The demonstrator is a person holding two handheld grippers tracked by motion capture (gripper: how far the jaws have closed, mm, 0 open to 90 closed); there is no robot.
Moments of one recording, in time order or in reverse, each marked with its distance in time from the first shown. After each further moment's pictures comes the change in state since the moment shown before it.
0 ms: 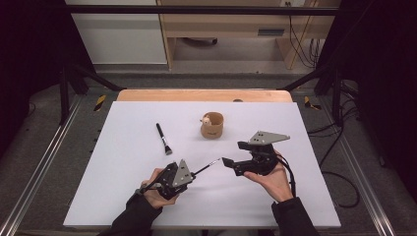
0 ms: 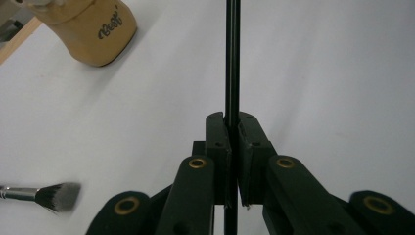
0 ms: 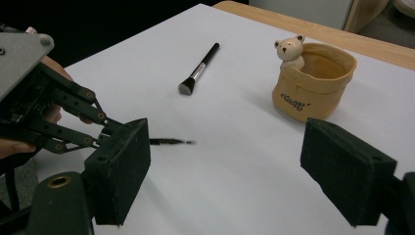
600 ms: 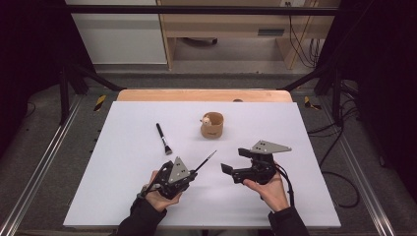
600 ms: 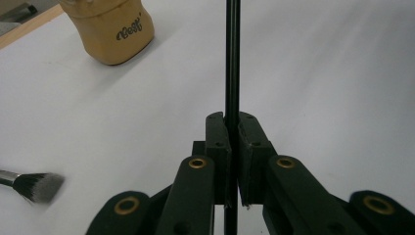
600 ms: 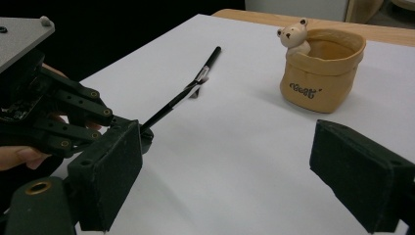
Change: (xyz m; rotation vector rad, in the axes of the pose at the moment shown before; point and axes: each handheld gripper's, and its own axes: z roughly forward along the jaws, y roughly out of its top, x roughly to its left) left arm -0.003 -0.002 0.001 -0.096 0.030 -0.178; right arm 0.006 -0.027 0.006 -0.072 0.005 0.094
